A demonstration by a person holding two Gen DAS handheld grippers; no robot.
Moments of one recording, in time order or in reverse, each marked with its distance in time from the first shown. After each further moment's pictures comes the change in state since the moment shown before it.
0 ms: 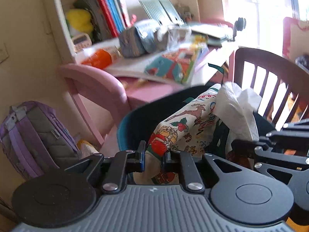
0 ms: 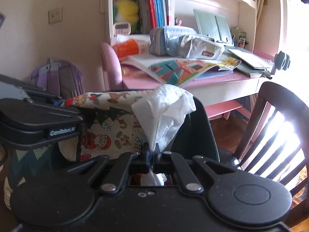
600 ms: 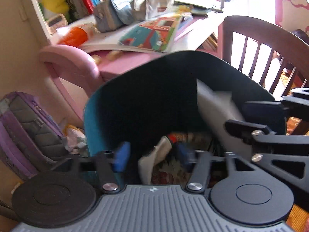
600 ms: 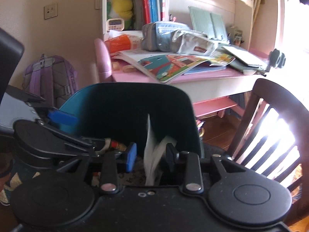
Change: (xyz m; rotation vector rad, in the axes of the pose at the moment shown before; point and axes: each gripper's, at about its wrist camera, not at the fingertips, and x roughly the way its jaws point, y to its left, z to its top) left arm 0.030 -0.024 -0.009 0.048 0.124 -0.036; right arm -0.007 -0.018 -0.008 0.002 0.002 -0.031
